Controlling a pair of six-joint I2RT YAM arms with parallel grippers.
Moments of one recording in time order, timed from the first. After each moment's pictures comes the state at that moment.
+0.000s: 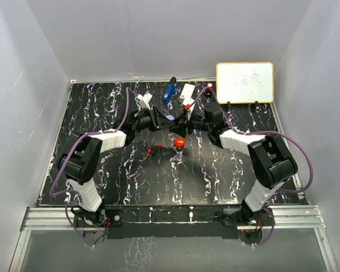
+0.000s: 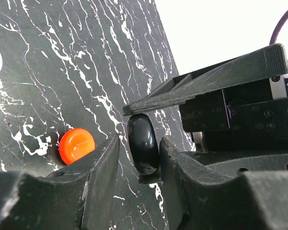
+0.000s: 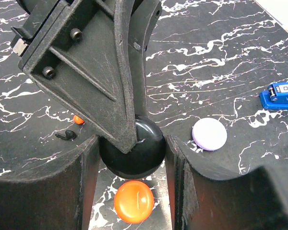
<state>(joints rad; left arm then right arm) -0.42 1.78 0.92 0.58 0.67 -0.83 0.43 1.69 0.90 0.54 -0.74 -0.19</state>
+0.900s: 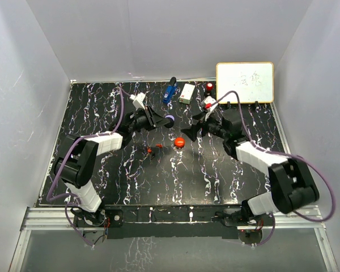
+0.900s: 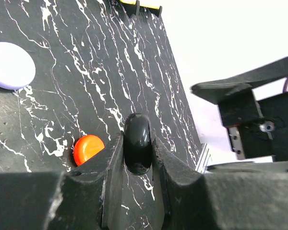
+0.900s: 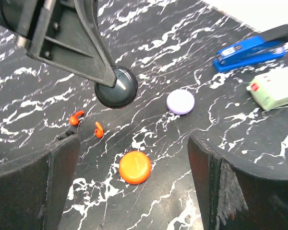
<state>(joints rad) -0.40 1.72 0.87 0.61 0.58 -0.85 0.35 1.44 0.71 0.55 -0.61 -0.02</state>
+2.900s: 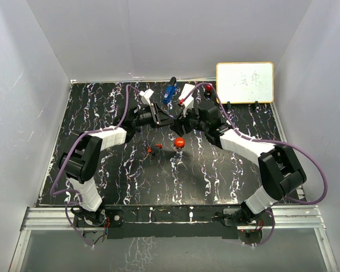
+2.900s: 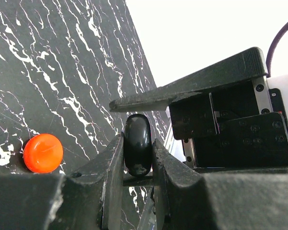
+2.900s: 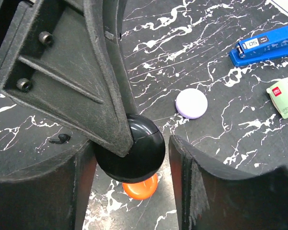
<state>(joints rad) -0.42 1.79 0.98 0.61 0.79 -0.96 0.52 1.56 0.97 0.23 -0.37 -0.14</state>
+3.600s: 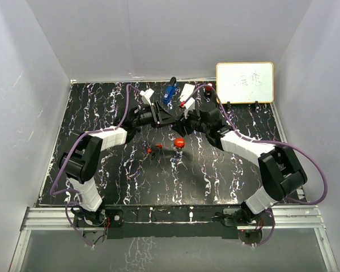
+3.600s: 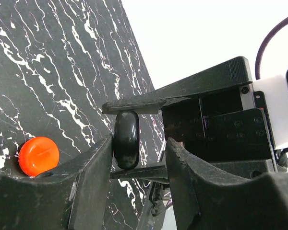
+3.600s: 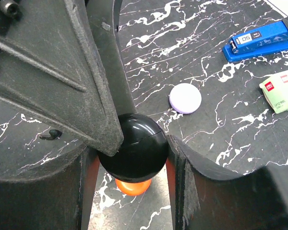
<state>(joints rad) -0.42 1.79 0.98 0.63 0.78 -0.97 0.52 1.56 0.94 0.25 -0.36 -0.16</state>
